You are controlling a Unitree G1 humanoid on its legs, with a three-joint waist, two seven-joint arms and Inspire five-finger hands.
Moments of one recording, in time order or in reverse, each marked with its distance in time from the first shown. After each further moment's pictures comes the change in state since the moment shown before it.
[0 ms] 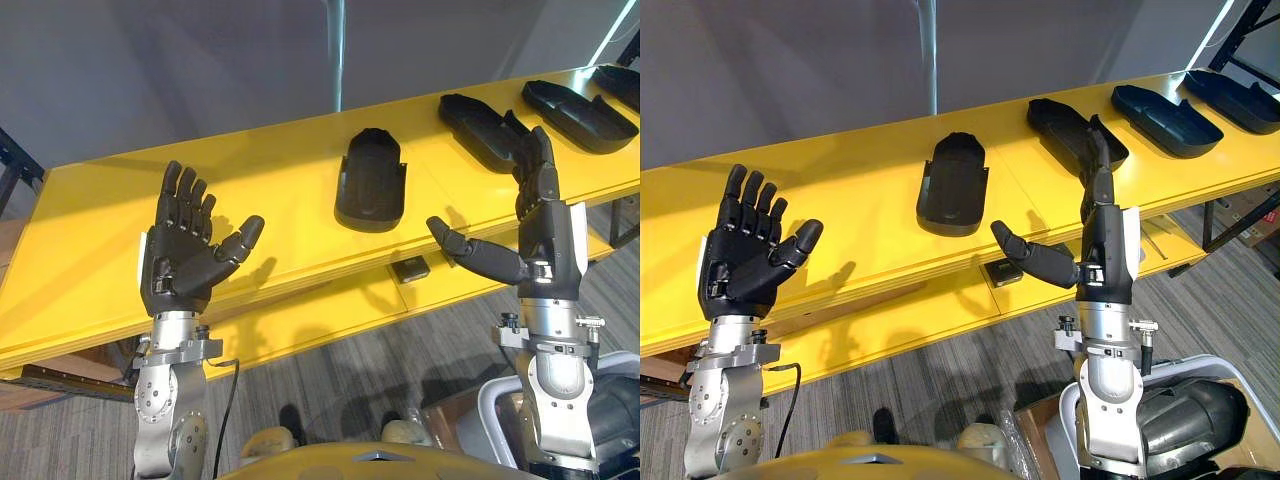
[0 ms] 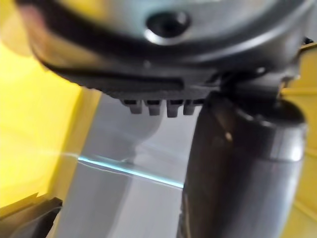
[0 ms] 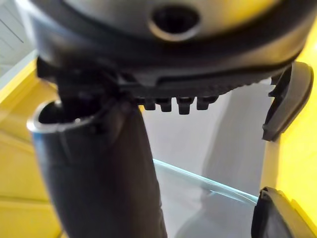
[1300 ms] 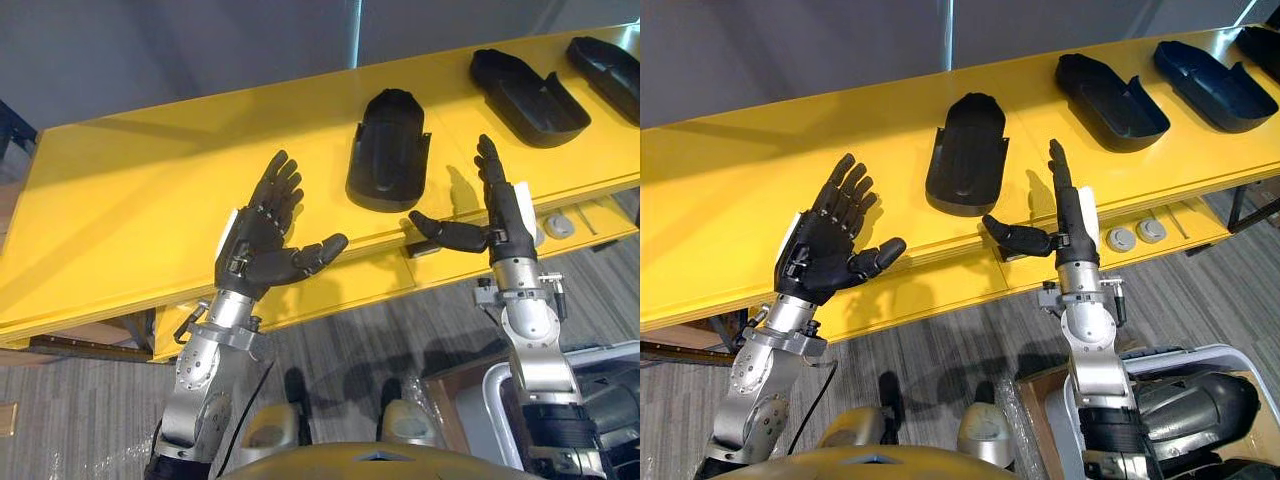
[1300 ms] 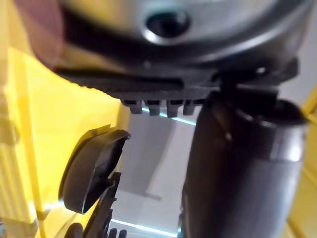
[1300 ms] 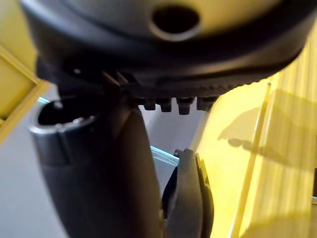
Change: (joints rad) left arm -0.138 0.105 -0.230 0.051 0.045 0.065 -0.096; right arm -0.325 -0.172 0.104 0.319 -0.105 0.214 -0.062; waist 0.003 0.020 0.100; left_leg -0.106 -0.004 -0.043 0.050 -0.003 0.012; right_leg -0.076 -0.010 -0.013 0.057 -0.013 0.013
